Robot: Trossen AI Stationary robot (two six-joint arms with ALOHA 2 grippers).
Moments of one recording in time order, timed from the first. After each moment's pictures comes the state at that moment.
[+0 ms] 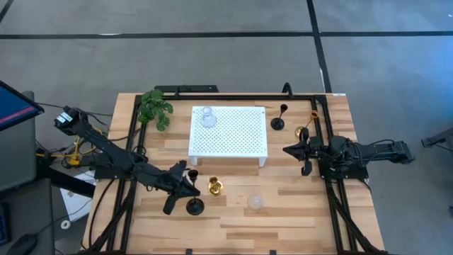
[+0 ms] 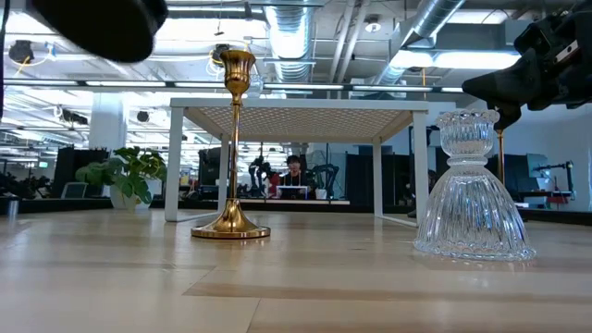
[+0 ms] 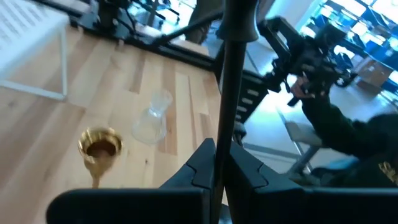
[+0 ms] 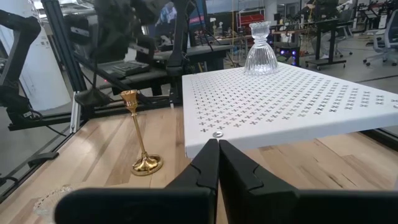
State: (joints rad) left arm -0.60 0.93 0.65 0.17 -0.31 -0.47; right arm 0.06 0.06 0.01 0.04 0.16 0.13
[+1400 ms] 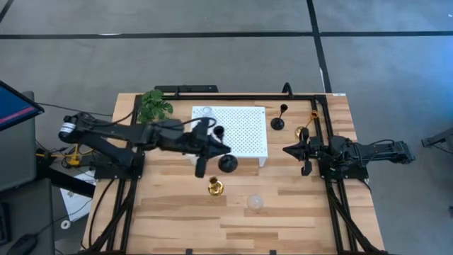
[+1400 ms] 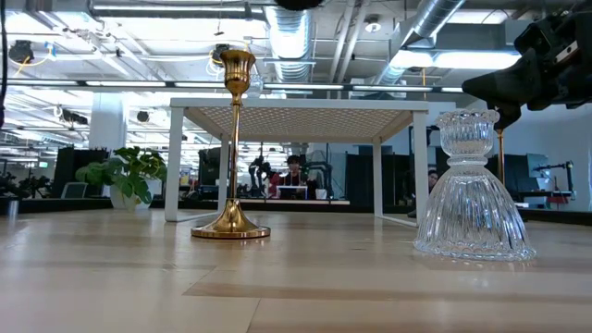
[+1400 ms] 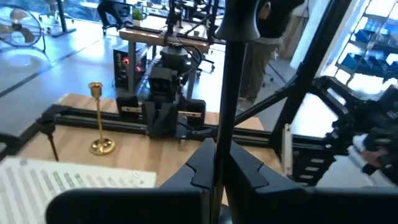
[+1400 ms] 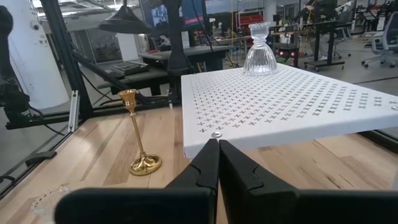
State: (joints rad) left arm -0.15 1.15 1.18 -0.01 -0.07 -0.12; right arm 0.06 0.06 0.01 0.04 0.16 0.12
